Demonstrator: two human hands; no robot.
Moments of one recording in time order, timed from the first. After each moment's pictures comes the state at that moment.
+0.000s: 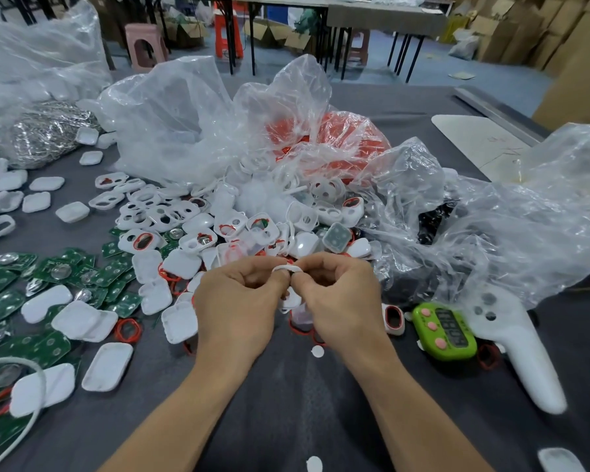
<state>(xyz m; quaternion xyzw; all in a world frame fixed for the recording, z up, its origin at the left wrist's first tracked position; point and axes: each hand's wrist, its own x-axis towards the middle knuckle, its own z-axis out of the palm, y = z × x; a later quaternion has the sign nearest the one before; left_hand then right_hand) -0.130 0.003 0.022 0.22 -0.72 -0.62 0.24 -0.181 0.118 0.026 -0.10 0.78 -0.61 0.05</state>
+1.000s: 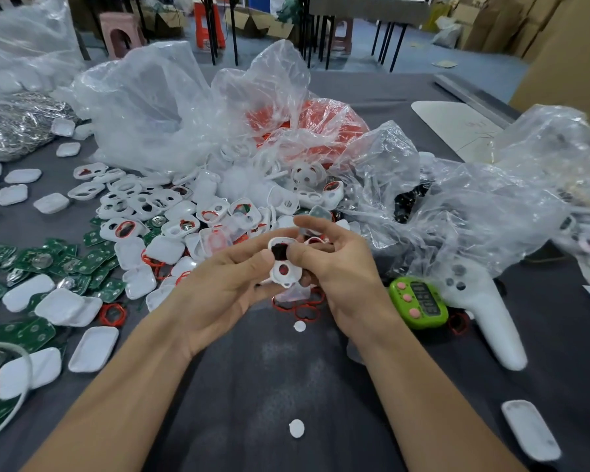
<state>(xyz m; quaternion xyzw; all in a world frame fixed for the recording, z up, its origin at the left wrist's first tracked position) -0.133 -0.022 0.021 0.00 -0.50 -0.86 -0.08 -0.189 0.139 0.037 -0.07 0.63 -0.76 0.16</state>
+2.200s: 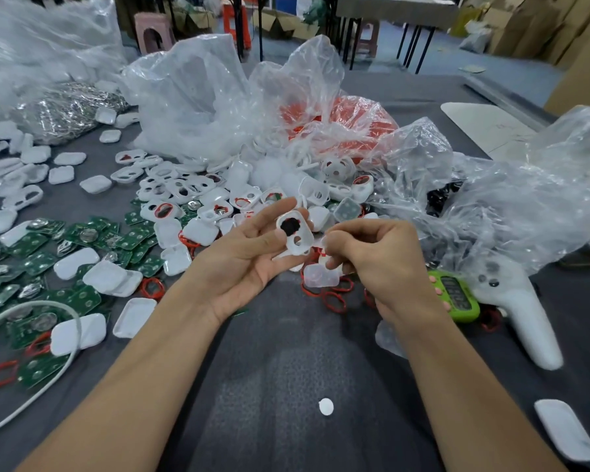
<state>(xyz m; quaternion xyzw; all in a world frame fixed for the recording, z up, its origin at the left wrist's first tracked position) -0.134 -0.037 0.022 0.04 -0.37 -0.93 -0.03 -0.182 0.145 0.042 -0.12 0.75 -0.65 0.07</state>
